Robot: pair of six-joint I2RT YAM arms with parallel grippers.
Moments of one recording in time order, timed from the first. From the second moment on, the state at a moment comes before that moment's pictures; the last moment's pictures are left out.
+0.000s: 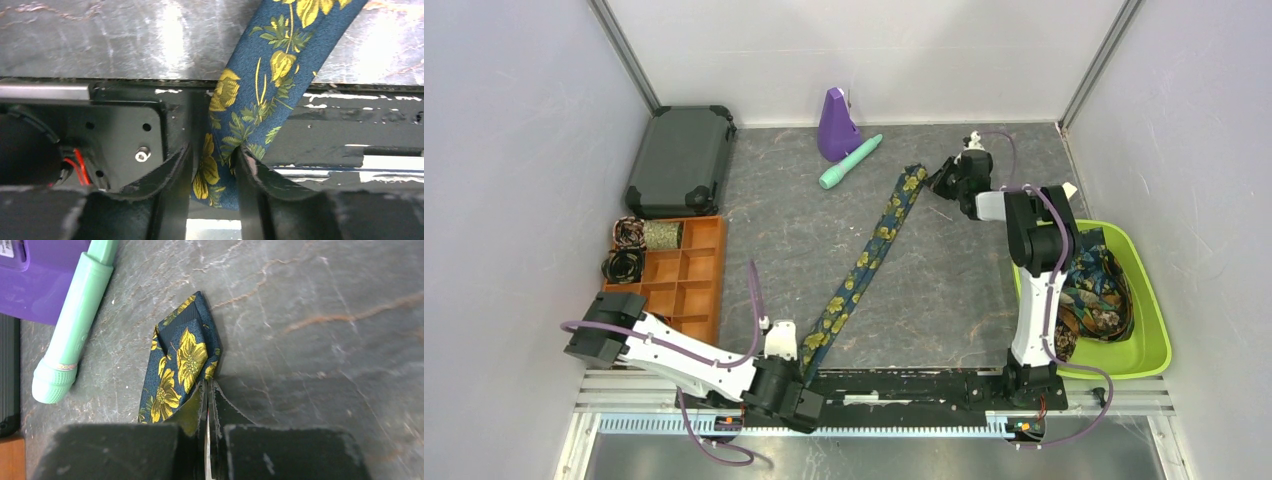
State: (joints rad) left arm -1.82 1.15 0.58 -1.11 -0.49 -1.87; right arm 0.13 2.20 1.28 0.40 -0.23 0.61
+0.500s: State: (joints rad) left arm -1.87 1.14 0.70 -1.21 -0.62 -1.92; right arm 0.01 1.92 0.87 0.51 0.03 0.70
